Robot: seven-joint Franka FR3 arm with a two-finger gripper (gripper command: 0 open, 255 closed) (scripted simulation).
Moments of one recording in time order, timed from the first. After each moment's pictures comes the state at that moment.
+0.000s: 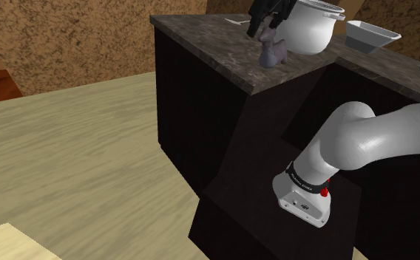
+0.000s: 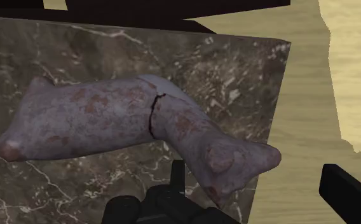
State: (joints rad) arm 0.00 -0.83 0.03 -2.31 0.04 1.65 0.17
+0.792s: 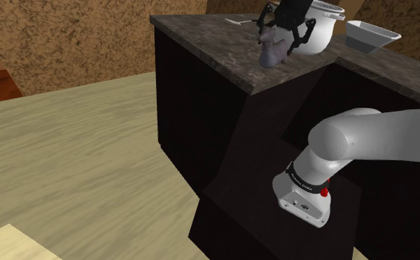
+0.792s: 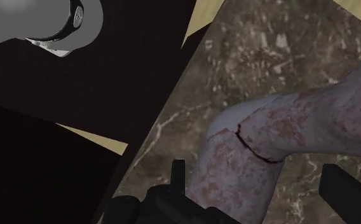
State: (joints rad) arm -0.39 -0.85 0.12 -2.39 0.11 1.60 0.96
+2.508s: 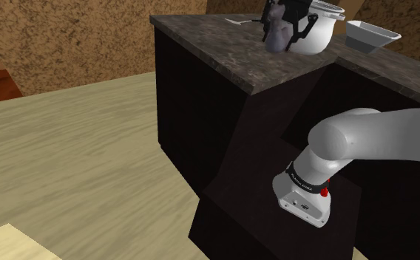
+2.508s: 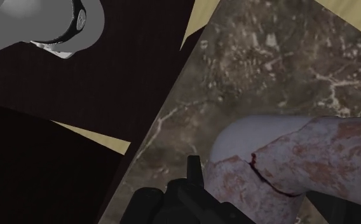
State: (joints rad) arm -0.39 -0.83 0.12 -2.34 0.11 1.56 0.98
